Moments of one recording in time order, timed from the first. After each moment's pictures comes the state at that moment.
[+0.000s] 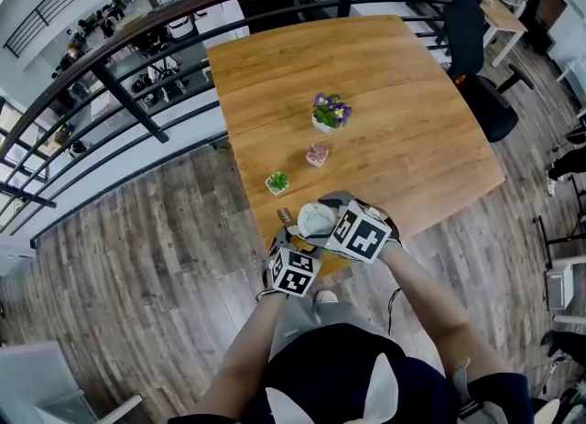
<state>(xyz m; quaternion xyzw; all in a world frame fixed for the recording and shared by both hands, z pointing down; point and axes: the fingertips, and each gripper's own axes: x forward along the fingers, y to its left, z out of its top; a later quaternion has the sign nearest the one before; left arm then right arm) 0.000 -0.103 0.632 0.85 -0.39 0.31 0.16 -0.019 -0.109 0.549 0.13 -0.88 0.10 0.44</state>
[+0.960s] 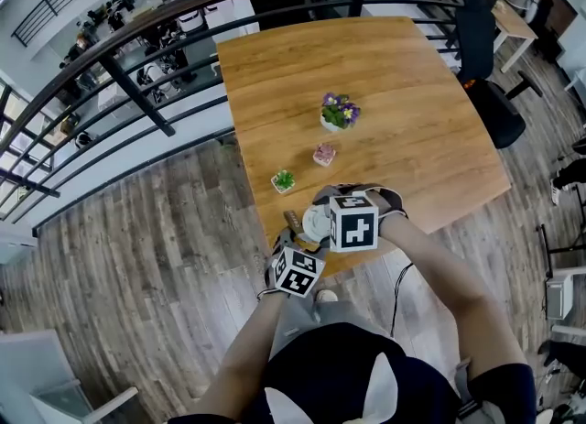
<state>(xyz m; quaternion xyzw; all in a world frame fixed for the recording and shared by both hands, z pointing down) 0.001 -0.102 0.632 0.85 -0.39 0.31 0.16 -0.016 -0.097 0.554 -0.08 -0.82 -0.05 0.57</state>
